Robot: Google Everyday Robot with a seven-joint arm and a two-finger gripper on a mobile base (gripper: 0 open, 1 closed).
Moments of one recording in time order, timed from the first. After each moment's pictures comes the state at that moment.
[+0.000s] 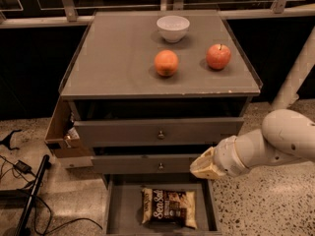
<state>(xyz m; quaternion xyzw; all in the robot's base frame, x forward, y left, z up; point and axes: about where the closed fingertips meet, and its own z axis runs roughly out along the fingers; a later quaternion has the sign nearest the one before) 0.441 -0.131 0.676 -0.54 0.76 0.23 0.27</state>
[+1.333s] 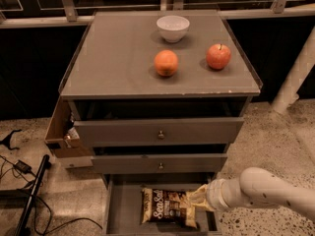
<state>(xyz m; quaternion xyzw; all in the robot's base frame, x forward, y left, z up) 0.434 -0.153 0.467 -0.57 0.76 0.18 0.27</state>
